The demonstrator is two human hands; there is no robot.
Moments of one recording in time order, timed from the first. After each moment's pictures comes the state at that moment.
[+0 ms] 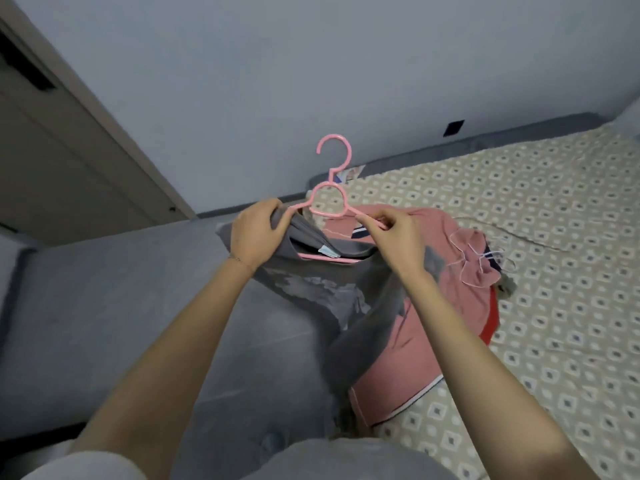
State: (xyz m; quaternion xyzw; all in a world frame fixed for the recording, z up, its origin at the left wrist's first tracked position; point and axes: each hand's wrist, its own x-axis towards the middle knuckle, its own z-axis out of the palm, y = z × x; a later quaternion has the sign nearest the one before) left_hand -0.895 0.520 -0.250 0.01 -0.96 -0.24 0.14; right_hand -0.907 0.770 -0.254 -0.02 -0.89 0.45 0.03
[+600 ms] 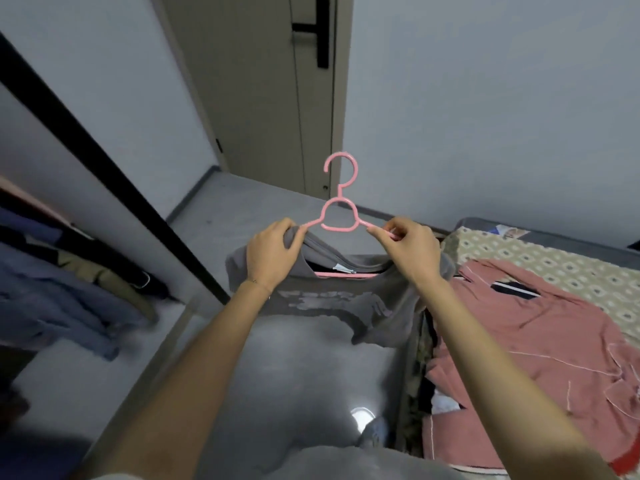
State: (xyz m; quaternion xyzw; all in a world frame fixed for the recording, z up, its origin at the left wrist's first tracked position) left_hand -0.581 0.289 -0.231 0.29 -0.89 -0.23 0.26; right_hand -0.736 0.483 -0.205 0.27 -0.89 0.36 -0.02
